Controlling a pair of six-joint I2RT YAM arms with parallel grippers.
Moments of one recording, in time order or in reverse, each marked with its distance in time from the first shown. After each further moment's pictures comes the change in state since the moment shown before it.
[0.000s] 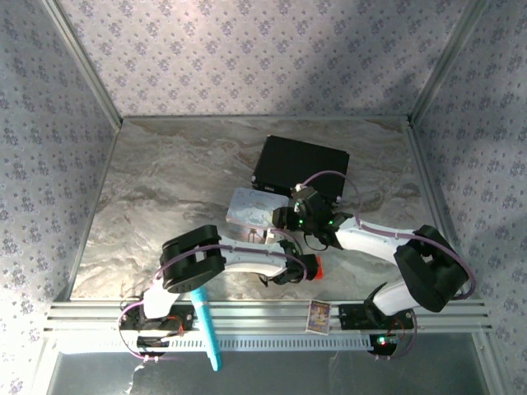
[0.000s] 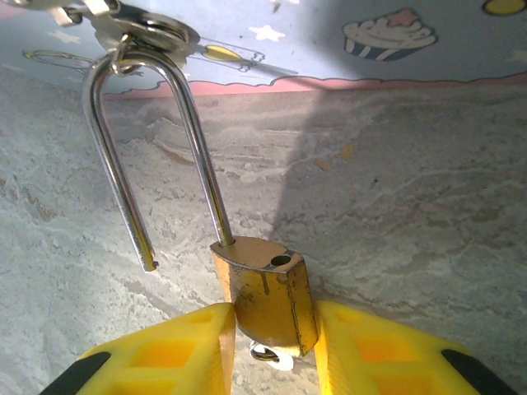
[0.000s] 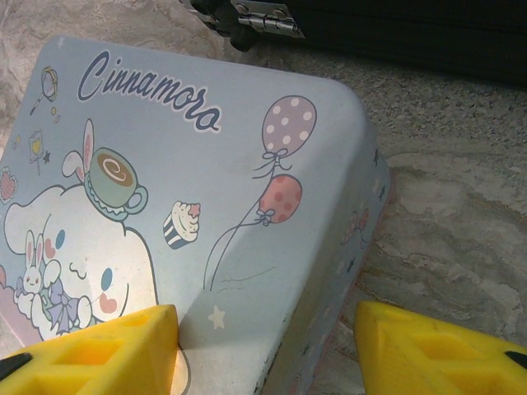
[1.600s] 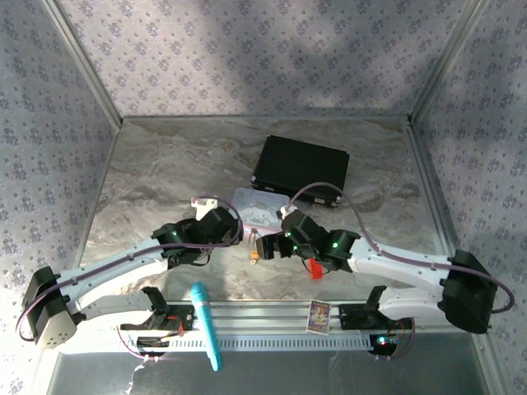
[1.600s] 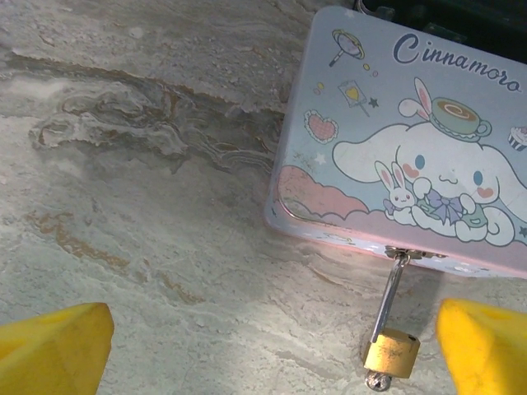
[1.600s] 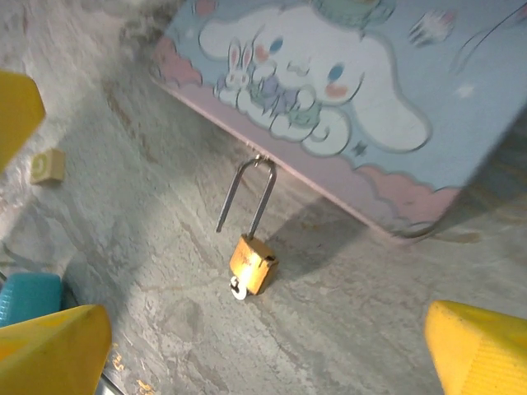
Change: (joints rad) left arm 0.375 -0.978 -0.549 0.405 0.167 0.306; right arm 0.341 -0.225 0.032 -0.280 0.127 0.004
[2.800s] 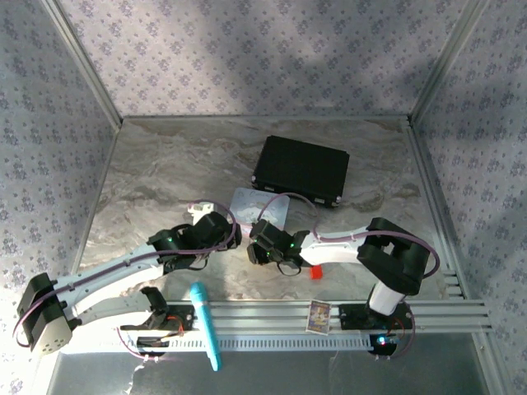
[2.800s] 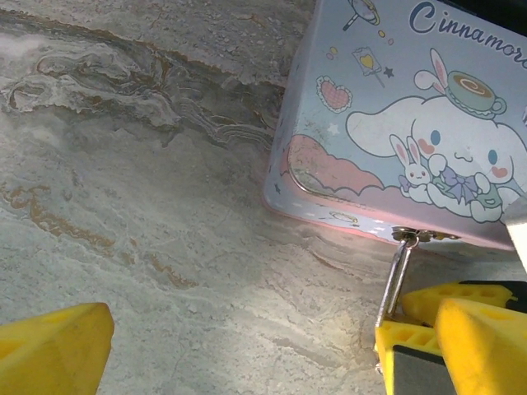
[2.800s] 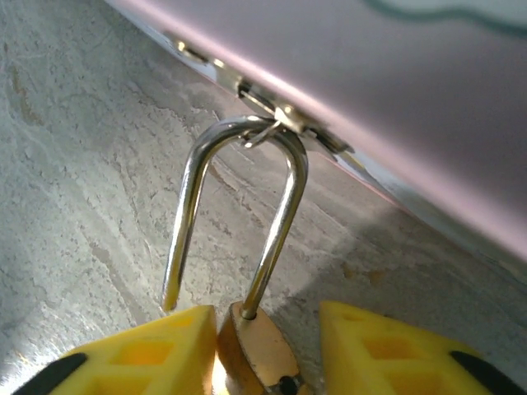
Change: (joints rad) left arm 0.020 -0.060 -0.095 0.060 0.052 -0.019; right arm 0.045 0.453 0.082 0.217 -0.002 0.034
